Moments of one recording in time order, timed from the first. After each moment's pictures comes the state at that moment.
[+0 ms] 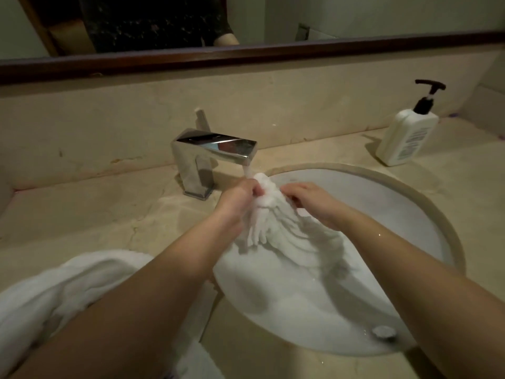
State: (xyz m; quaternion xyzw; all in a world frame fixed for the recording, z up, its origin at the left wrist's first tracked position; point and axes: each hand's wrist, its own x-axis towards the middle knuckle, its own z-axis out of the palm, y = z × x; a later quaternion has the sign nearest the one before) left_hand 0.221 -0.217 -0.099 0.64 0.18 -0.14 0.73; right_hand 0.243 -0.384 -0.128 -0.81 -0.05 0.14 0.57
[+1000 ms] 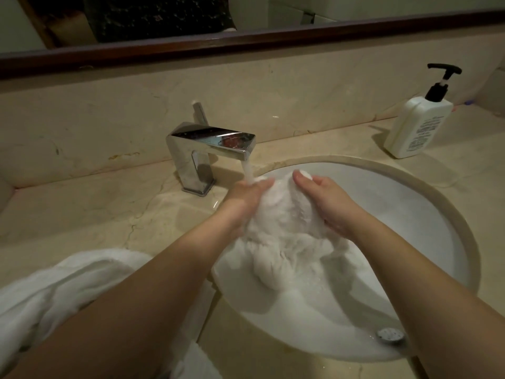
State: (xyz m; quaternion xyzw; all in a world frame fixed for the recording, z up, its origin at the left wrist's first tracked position) left_hand 0.239 -0.220 -0.131 0.72 0.13 -0.14 0.67; right_hand 0.216 -0.391 -0.115 -0.73 0.01 0.13 0.67
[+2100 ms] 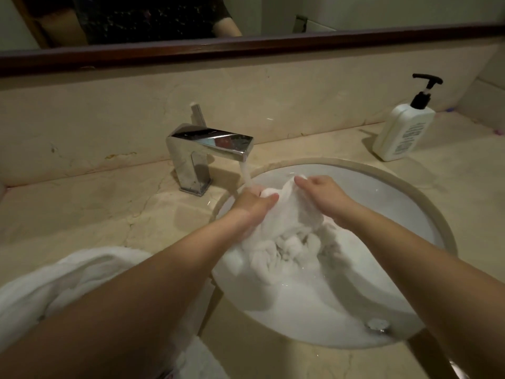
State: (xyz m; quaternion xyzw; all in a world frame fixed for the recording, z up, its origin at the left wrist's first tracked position) left_hand 0.235 -0.228 -0.139 0.83 0.03 -0.13 0.55; right_hand 0.237 -0.401 -0.123 -0.86 0.07 0.08 0.49
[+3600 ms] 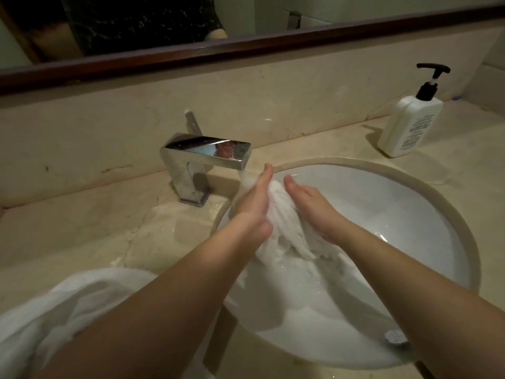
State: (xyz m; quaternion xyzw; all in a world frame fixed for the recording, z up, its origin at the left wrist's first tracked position) left_hand 0.253 -0.250 -0.146 0.53 0.22 -0.21 0.79; right_hand 0.223 -0.377 -0.135 -0.76 -0.02 0.10 0.64
